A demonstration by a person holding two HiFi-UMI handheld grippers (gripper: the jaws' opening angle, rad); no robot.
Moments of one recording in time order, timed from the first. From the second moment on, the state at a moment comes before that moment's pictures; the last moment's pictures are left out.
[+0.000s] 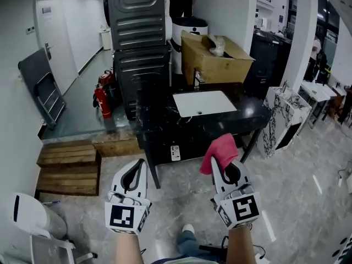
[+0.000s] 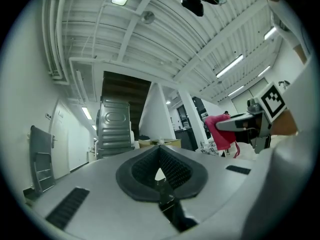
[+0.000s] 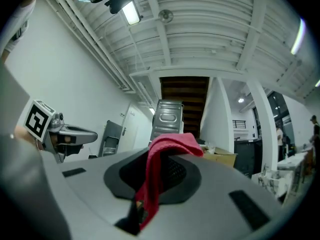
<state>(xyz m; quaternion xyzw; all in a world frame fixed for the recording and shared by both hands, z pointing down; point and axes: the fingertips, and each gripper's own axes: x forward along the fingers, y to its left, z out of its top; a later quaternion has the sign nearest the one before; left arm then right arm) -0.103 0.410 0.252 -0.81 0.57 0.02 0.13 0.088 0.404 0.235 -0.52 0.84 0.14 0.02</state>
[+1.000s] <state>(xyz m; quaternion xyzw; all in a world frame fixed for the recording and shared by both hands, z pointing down) -0.050 0.109 0.279 -0.82 0.57 0.04 0.05 0.144 0.123 0.256 -0.50 0.86 0.09 0.03</state>
